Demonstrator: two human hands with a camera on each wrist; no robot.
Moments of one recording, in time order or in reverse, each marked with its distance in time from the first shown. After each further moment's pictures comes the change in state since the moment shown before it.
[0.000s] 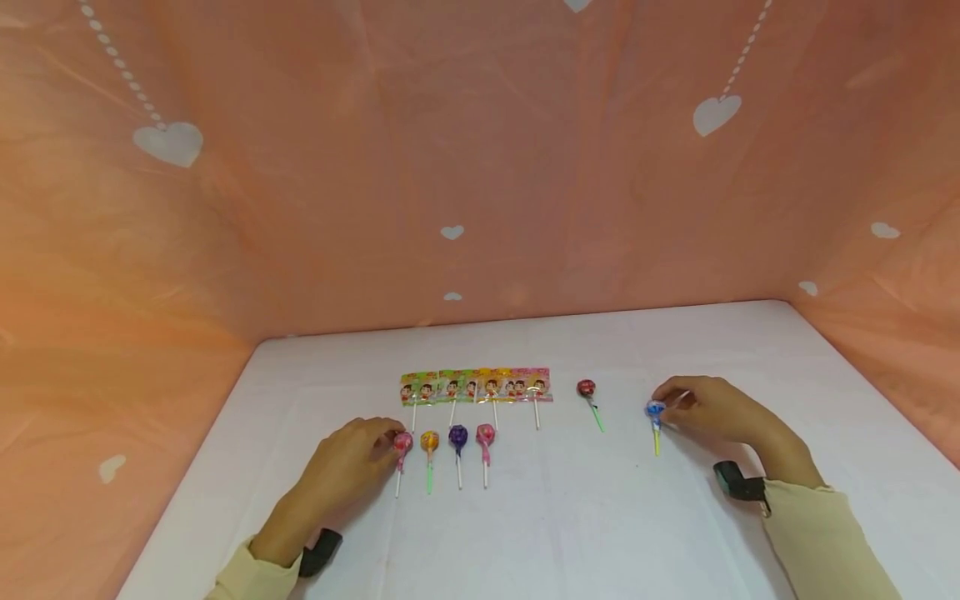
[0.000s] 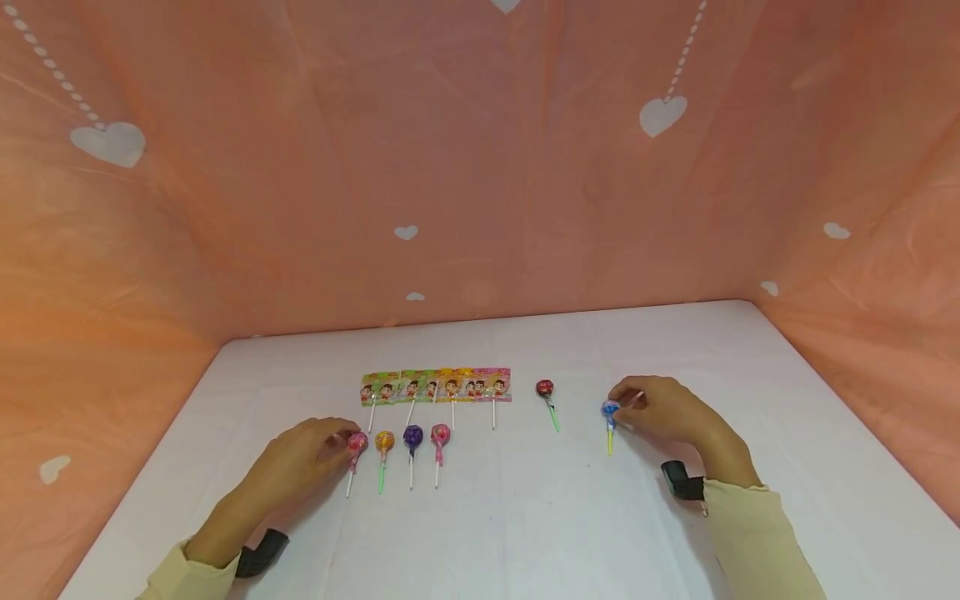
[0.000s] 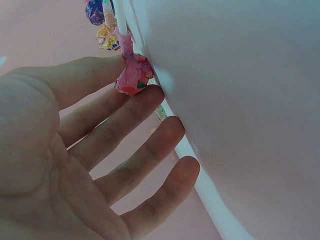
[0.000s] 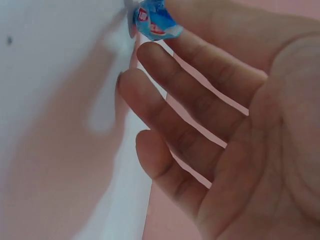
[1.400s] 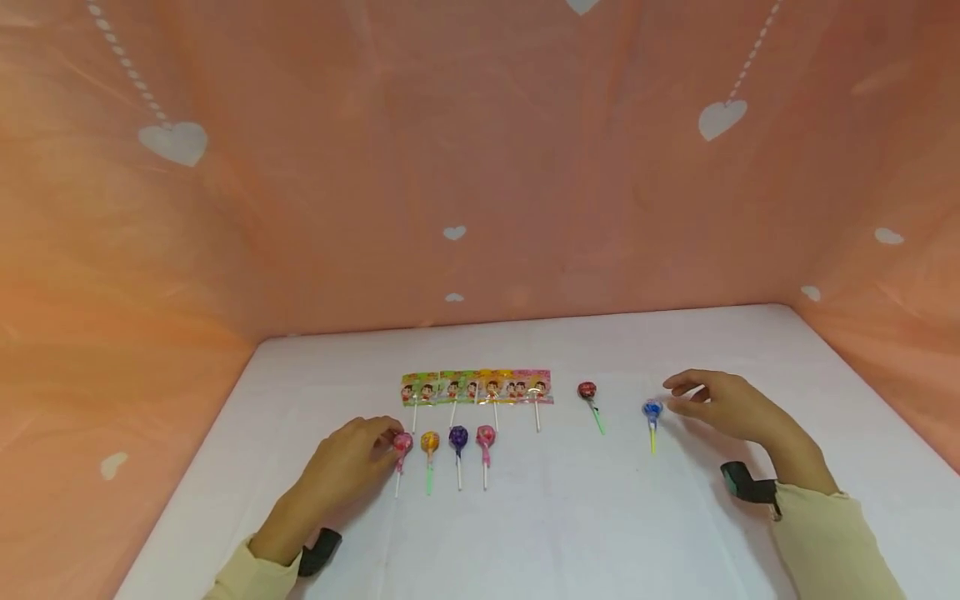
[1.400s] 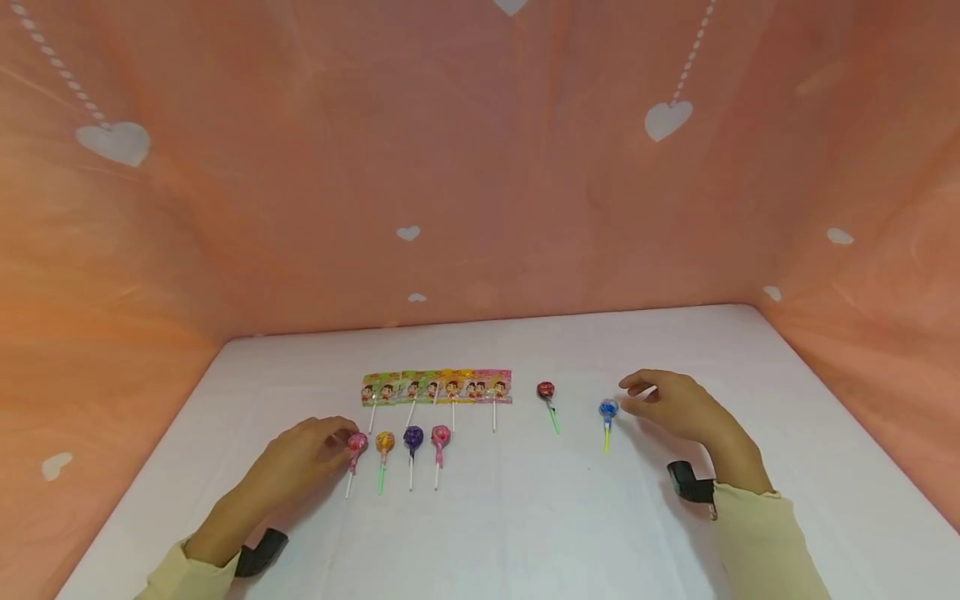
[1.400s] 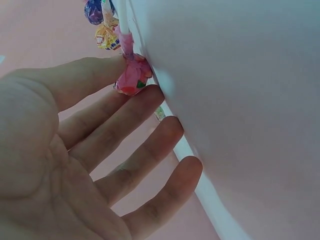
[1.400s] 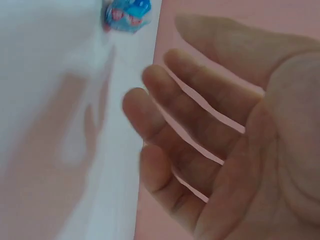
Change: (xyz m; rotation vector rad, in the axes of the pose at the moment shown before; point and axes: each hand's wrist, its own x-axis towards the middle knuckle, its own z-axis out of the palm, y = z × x) left_hand -0.001 0.002 -0.002 0.005 0.001 0.001; right_hand -0.007 -0.002 -0.015 -0.019 0.076 0.004
